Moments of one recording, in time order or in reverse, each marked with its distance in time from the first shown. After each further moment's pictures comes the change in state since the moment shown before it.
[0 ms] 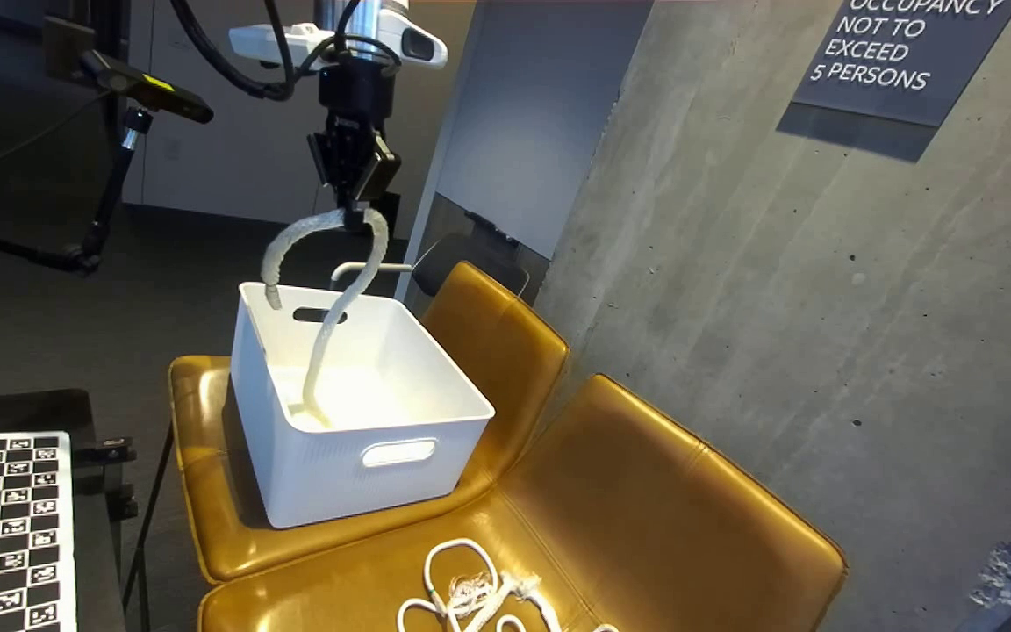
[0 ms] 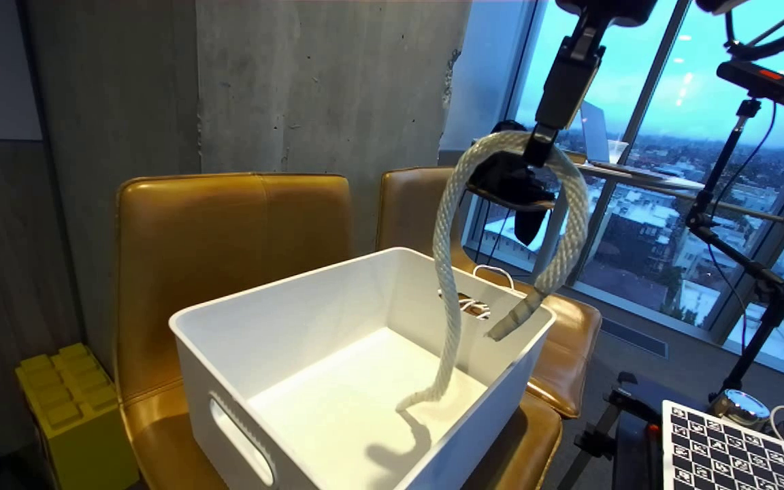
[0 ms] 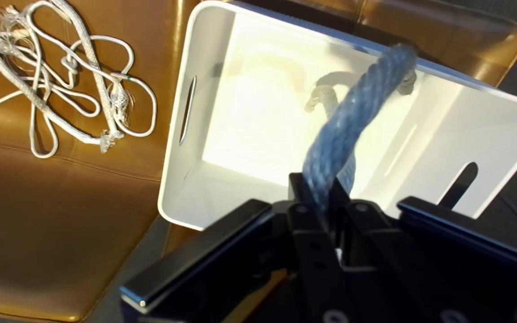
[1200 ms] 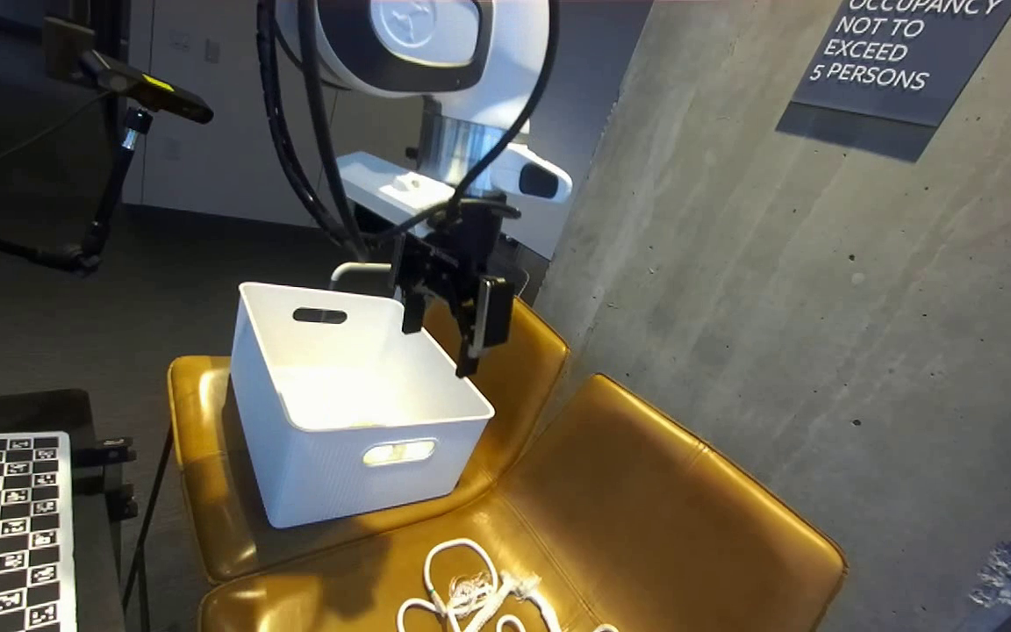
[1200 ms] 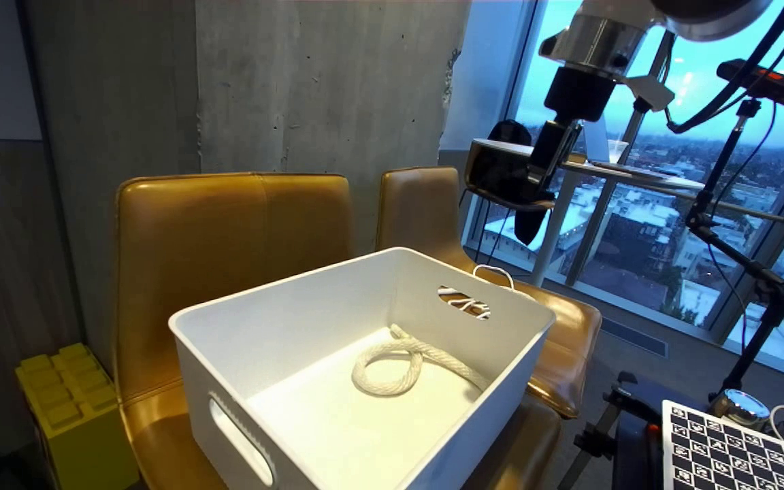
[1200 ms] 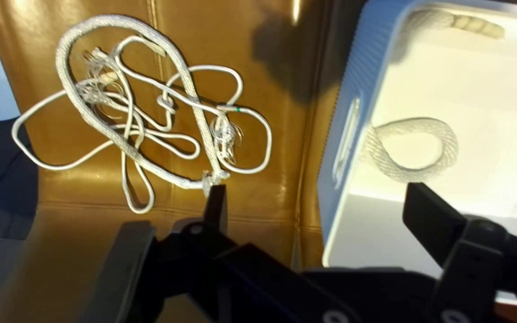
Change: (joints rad) arm -0.175 0.145 -0.179 -0.019 0.047 0.171 -0.219
